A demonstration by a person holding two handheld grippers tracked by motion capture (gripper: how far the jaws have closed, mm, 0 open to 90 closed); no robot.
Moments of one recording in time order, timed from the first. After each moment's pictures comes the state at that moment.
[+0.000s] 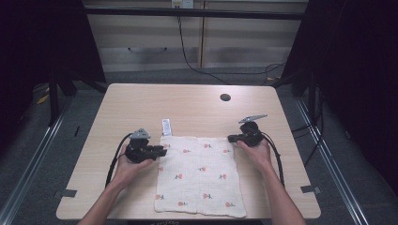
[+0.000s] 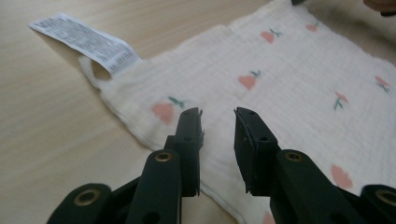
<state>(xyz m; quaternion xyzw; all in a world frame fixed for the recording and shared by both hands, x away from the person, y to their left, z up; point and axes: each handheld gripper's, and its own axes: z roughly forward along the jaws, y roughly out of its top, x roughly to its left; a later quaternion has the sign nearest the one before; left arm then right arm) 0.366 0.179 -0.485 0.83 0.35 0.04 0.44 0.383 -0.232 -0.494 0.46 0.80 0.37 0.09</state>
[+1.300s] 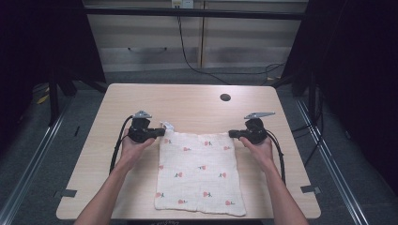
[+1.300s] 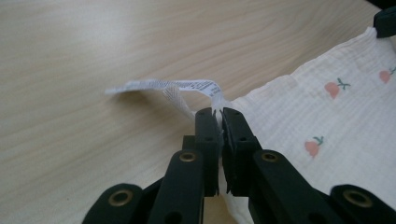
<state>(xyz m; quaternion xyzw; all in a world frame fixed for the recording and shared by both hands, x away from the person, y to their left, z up) 0.411 0.168 -0.466 0.81 0.39 0.07 0.44 0.376 -0.240 -0.469 0.46 0.77 0.43 0.09</state>
